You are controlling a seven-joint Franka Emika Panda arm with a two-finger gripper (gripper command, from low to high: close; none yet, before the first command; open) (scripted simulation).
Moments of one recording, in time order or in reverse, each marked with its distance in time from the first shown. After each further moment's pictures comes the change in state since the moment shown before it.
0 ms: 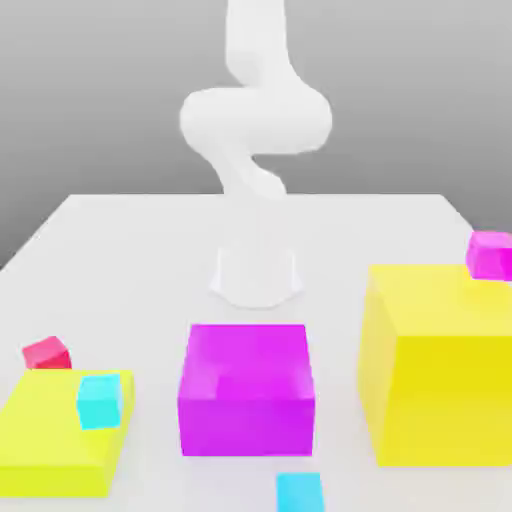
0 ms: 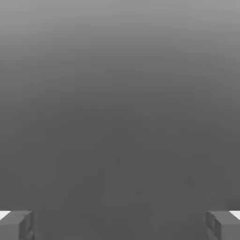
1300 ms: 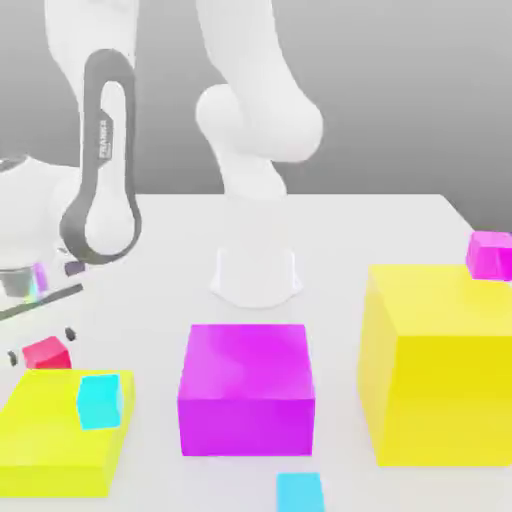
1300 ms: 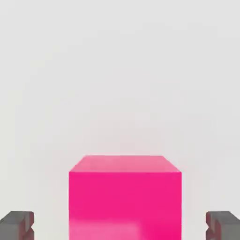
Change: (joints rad) arm -0.752 1.051 -0.060 -0.324 0.099 0.633 1.311
